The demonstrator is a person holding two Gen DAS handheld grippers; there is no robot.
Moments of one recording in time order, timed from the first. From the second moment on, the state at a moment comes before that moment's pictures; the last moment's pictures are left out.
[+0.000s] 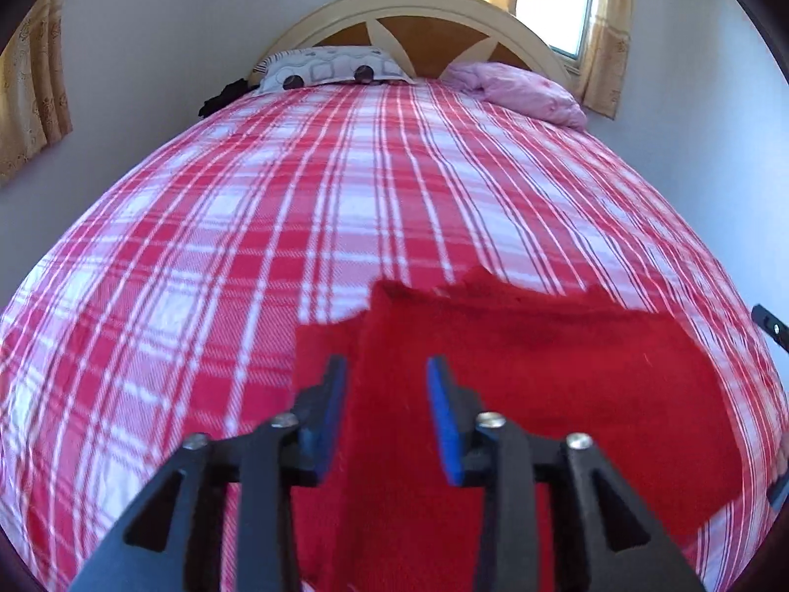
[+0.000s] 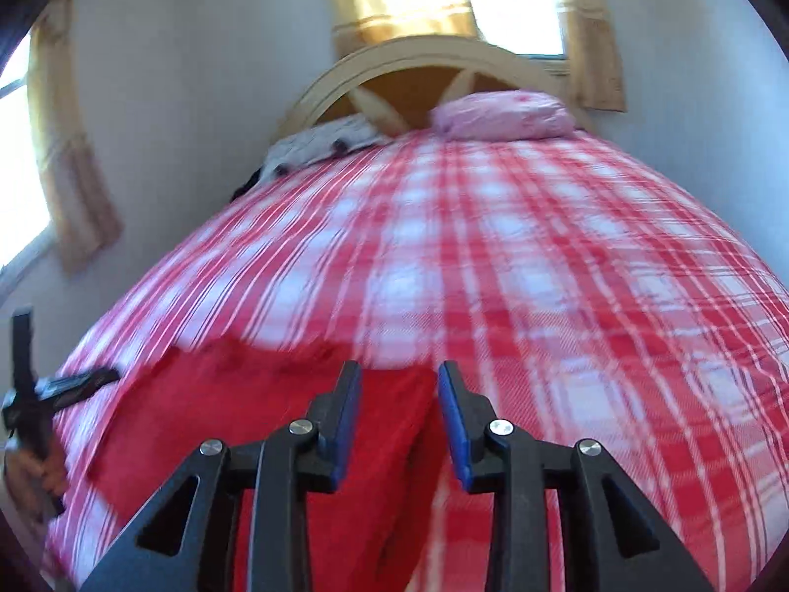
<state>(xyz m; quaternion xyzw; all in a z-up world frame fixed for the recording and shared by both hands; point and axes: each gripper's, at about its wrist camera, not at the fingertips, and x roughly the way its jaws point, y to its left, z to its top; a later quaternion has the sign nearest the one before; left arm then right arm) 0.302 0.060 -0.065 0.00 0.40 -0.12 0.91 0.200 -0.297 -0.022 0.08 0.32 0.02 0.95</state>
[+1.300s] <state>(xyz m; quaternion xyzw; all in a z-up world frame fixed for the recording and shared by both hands) 0.235 0.104 -0.124 -0.11 0.45 -0.03 0.88 0.170 -0.219 -0.109 -0.01 0.38 0.01 0.93</state>
